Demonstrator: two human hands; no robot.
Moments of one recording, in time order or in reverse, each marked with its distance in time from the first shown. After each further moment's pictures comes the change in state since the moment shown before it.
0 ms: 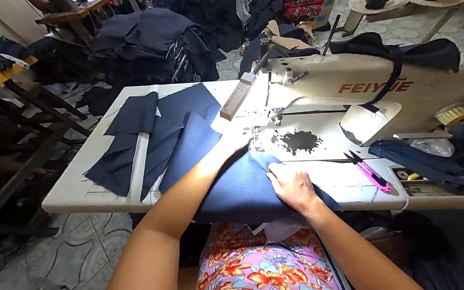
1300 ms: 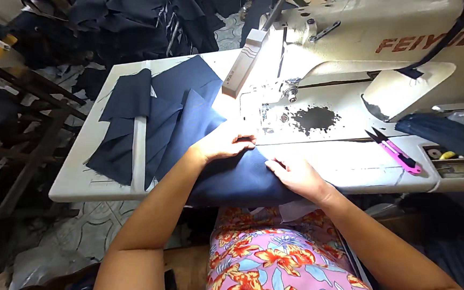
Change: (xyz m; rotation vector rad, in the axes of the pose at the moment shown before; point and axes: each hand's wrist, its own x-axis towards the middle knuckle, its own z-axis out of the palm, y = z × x) left_hand -0.055 -0.006 -0.041 -0.217 -0.313 0.477; right_hand 0.007 -0.024 -0.014 0.608 -0.201 0.197
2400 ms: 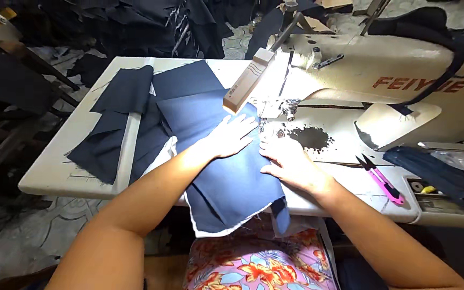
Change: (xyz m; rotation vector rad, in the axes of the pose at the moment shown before) left_hand 0.023 -0.045 0.020 0.378 -0.160 -0.471; right_hand 0.052 0.041 -0.033 -0.470 -0.241 -0.243
